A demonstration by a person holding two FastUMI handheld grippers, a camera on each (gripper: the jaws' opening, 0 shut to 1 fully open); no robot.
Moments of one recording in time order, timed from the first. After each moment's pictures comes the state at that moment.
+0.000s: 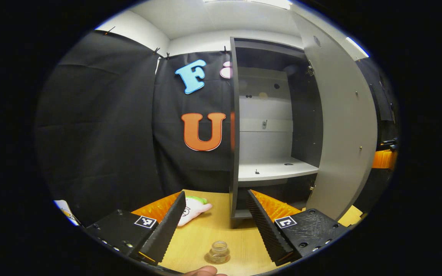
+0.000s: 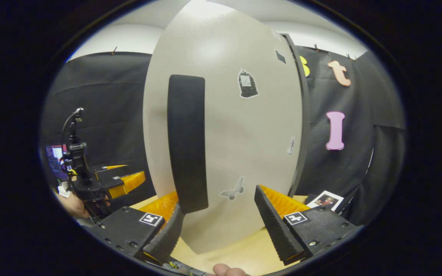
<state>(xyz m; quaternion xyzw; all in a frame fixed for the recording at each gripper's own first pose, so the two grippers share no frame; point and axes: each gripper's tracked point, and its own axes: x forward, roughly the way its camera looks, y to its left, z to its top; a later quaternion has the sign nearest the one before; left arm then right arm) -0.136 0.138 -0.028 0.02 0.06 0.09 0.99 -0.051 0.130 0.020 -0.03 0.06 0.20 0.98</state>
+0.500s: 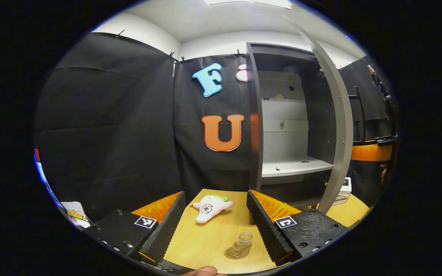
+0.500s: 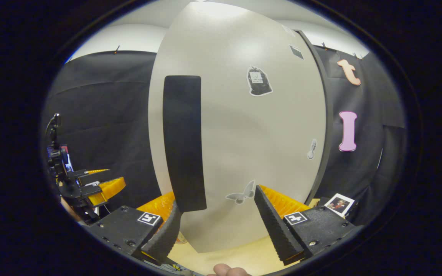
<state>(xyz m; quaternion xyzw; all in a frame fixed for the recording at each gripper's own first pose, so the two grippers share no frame) -0.183 0.183 -0.029 0.03 0.05 0.15 0.99 -0.023 0.176 0.023 -0.03 0.06 0.22 0.97</state>
